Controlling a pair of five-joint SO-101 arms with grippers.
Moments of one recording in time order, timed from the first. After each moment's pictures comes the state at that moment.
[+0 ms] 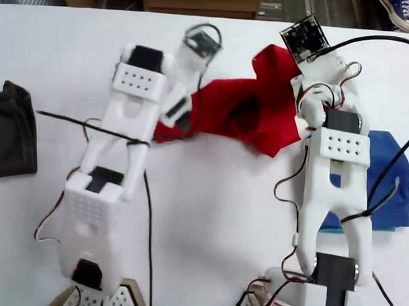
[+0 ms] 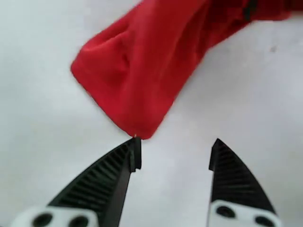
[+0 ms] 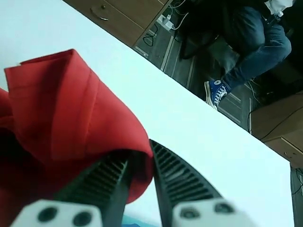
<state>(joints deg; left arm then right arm) 9.3 32.5 -40.6 97.4 -25.4 4.0 -9.6 15.6 32.6 40.7</state>
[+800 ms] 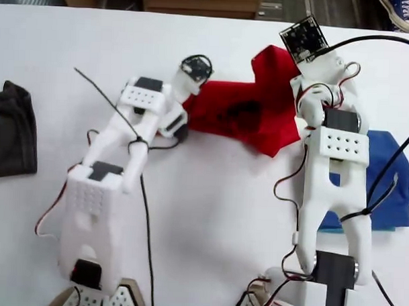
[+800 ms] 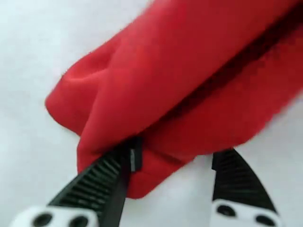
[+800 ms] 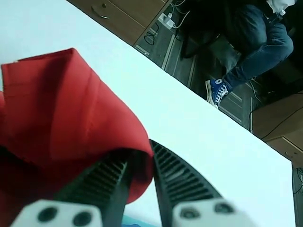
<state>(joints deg) 4.9 41.4 -21.8 63.4 -26.9 4.0 -9.4 15.6 32.5 40.7</state>
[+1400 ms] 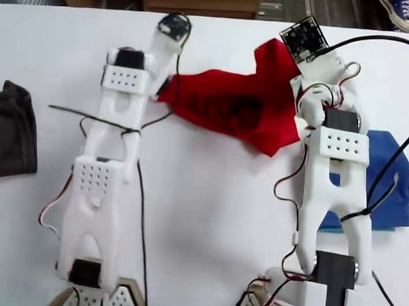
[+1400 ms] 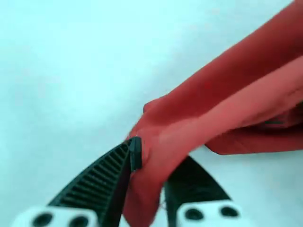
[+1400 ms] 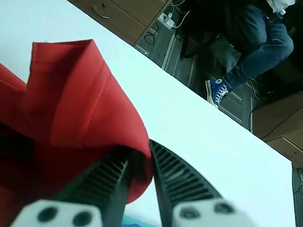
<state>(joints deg) 0.5 55.5 -63.8 80.1 -21.1 4.0 -9.4 15.6 32.5 40.7</state>
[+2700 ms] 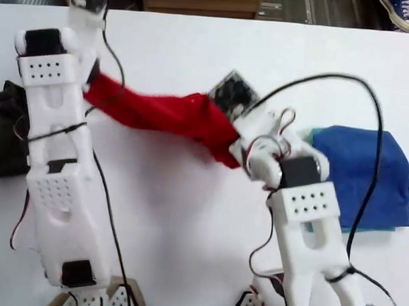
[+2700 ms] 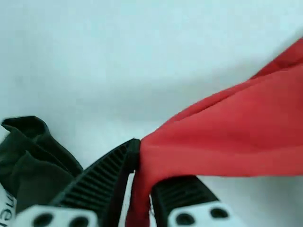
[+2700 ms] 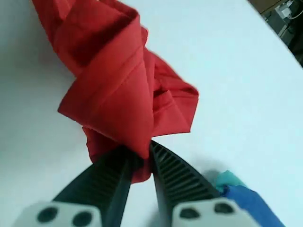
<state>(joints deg) -16.4 39.9 -59.8 101.4 -22.8 -16.1 -37.0 37.5 59.4 36.6</state>
